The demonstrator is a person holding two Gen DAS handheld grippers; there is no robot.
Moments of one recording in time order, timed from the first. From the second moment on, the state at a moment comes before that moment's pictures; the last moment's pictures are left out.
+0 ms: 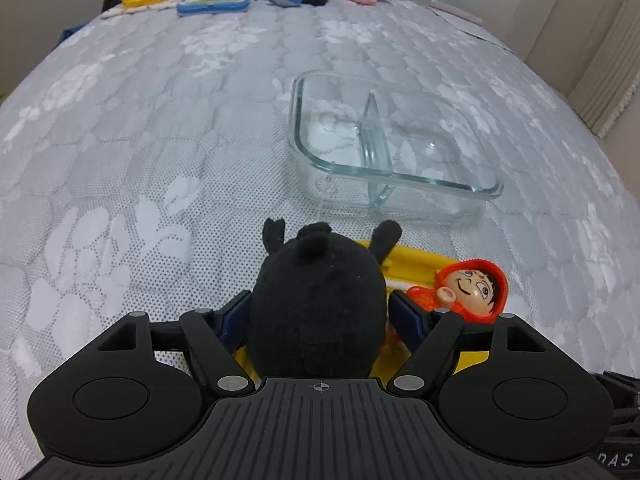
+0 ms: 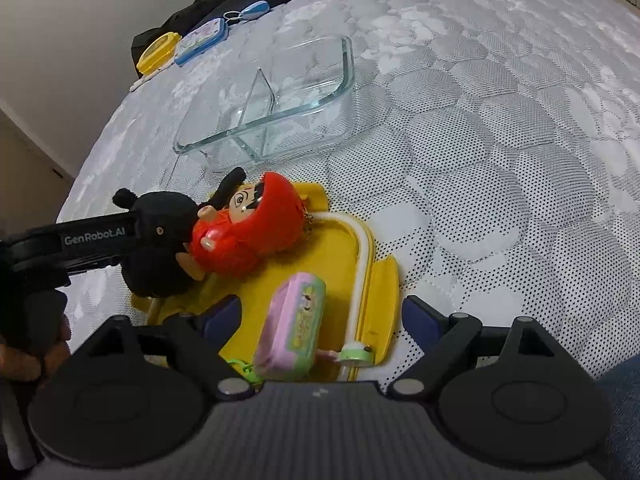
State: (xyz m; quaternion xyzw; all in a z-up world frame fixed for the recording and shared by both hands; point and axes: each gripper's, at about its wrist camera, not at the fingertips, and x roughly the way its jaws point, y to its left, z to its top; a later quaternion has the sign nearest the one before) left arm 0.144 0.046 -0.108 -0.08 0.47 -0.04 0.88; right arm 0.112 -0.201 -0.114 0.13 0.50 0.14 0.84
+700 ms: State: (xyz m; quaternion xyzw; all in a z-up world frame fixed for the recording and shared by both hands) left arm 0.179 0.077 0.007 -0.18 0.43 -0.06 0.88; right arm 0.122 -0.225 -0.117 0.22 0.51 0.15 0.82
